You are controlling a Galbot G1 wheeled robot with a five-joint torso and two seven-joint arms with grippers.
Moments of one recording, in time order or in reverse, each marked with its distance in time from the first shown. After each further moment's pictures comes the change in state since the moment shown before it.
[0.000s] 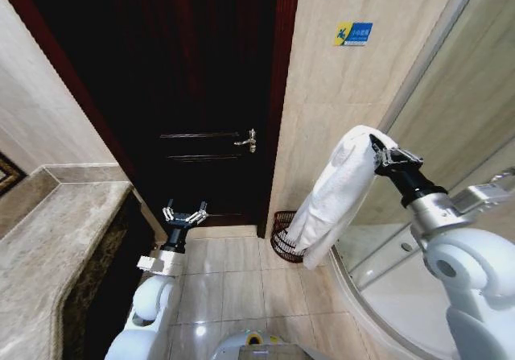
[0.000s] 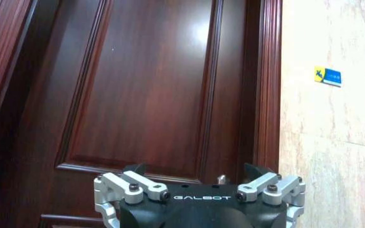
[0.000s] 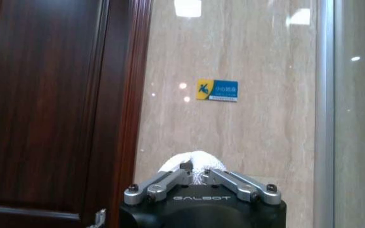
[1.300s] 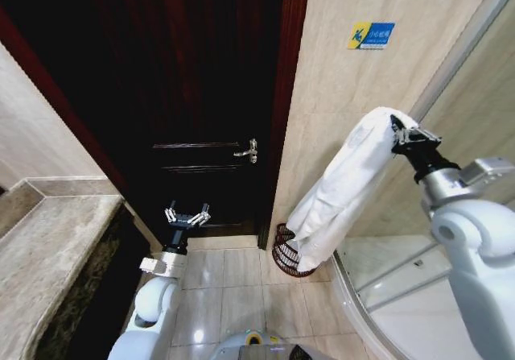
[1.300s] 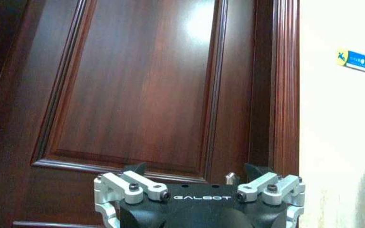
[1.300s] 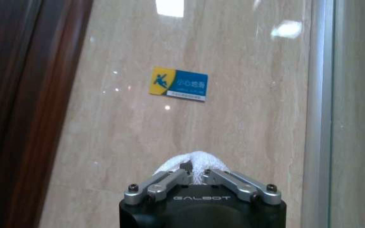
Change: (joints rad) left arm 0.007 -0.022 0.018 0.005 0.029 -0.008 0.009; right arm 0.164 -0.153 -0.018 -0.265 0.002 0.098 -0.021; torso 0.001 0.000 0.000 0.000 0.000
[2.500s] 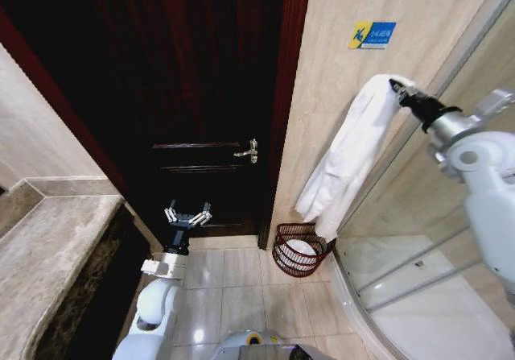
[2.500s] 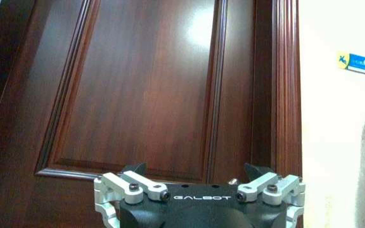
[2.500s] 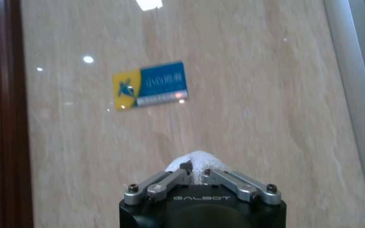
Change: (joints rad) left arm 0.010 -0.034 -0.008 -0.027 0.038 0.001 -0.006; right arm 0.427 -0.135 -0.271 -0.393 0.386 0.005 -0.068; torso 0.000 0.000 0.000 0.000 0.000
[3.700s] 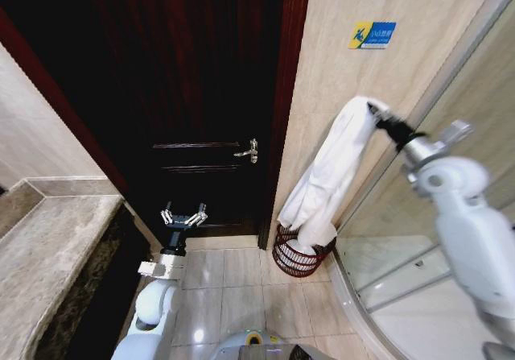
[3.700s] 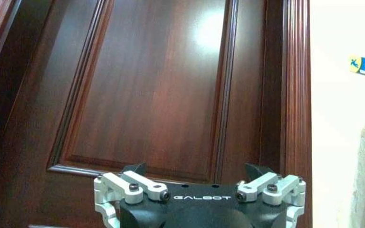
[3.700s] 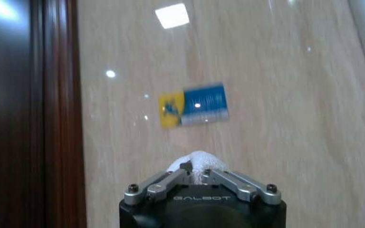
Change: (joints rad) left arm 0.002 -0.003 -0.014 0.025 -0.030 -0.034 0.000; right arm -0.051 0.016 0.071 0.167 0.028 -0.016 0.033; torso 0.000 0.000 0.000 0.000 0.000
